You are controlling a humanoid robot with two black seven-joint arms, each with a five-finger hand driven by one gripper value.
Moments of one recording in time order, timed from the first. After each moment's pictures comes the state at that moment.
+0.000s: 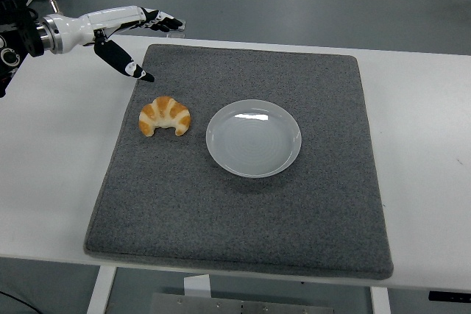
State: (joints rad) left arm -1.07 0.77 -0.34 -1.04 1.17 -0.29 -0.38; right arm 0.10 0.00 -0.01 0.12 0.06 0.00 -0.03
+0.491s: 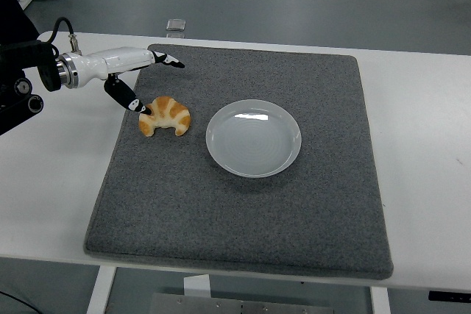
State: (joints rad) left arm -0.96 0.71 -0.33 -1.07 1.45 -0.09 -0.38; right arm 0.10 0.00 -0.01 0.12 0.06 0.00 -0.03
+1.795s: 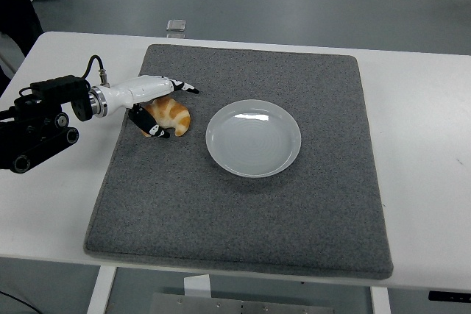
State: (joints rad) left arm -0.88 0.55 -0.32 -0.93 1.53 0.00 -0.37; right arm 0.09 0.00 -0.01 0.12 0.06 0.00 -0.03
